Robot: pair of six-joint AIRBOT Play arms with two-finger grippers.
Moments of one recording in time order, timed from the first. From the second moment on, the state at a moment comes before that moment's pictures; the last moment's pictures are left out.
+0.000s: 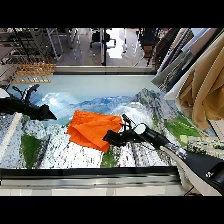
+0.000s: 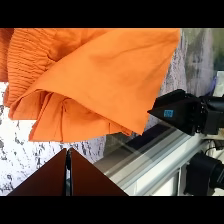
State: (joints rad) left arm 0.25 -1.58 1.54 0.87 -1.56 -1.21; right arm 0.45 -1.51 0.97 -0.54 0.77 1.51
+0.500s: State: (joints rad) left arm 0.25 -1.58 1.54 0.87 -1.56 -1.21; right arm 0.48 -1.52 0.98 -0.65 0.74 1.60
